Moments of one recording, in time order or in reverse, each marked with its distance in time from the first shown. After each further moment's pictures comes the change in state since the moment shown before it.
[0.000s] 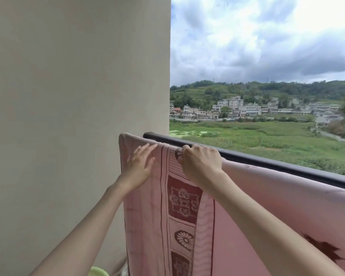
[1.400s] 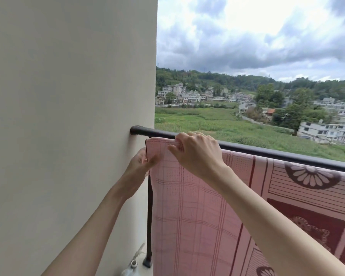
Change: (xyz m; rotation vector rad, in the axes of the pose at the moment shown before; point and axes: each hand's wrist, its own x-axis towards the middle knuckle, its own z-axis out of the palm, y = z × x) left_hand 0.006 0.144 0.059 -1.186 -0.460 0.011; right_hand -0.064 0.103 -0.094 0.011 0.111 0.175
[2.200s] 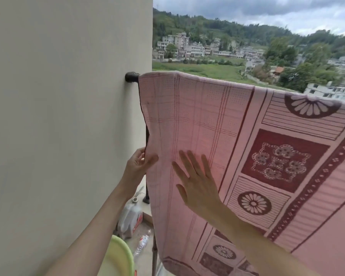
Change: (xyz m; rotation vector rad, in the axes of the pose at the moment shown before) left_hand -0.048 -0.091 0.238 -0.084 0.258 -0.242; right_hand -0.241 0.197 0.038 -0.208 -0.322 -0.086
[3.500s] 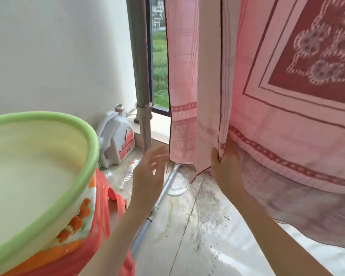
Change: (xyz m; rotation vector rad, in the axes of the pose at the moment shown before) left_hand -0.126 -0.658 0.065 0.345 0.200 0.261; right_hand -0.302 -0.011 0.580 0.829 0.280 0.691
